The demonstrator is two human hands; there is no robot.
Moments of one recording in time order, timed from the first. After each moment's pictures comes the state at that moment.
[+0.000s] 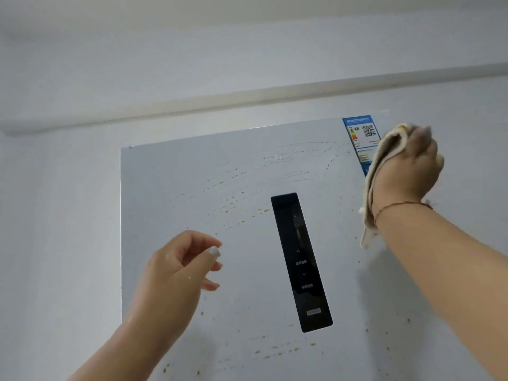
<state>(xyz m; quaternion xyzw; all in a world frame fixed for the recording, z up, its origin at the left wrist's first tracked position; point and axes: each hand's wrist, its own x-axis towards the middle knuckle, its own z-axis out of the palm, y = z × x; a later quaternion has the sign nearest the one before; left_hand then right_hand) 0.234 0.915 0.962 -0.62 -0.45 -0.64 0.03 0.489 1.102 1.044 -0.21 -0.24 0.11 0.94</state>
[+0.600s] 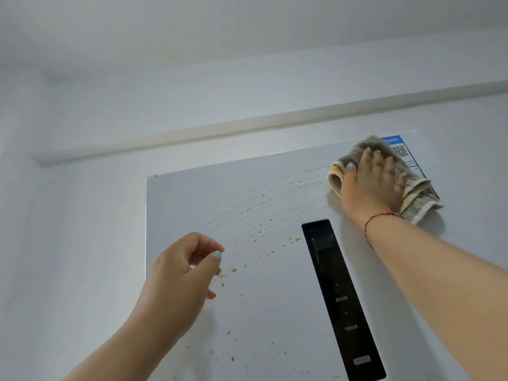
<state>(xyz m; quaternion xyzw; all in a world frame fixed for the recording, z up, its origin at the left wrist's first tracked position) 0.188 0.941 1.007 -0.61 -0.47 -0.61 0.18 0.424 1.130 1.087 -0.51 -0.53 -0.09 0.67</state>
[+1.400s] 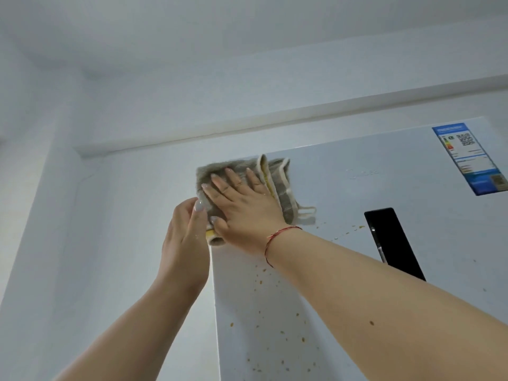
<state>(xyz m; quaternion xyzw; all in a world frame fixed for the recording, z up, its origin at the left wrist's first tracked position) 0.107 0.922 1.035 -0.54 -0.41 -0.71 0.18 0.192 1.012 1.090 -0.22 -0.76 -0.40 0.46</state>
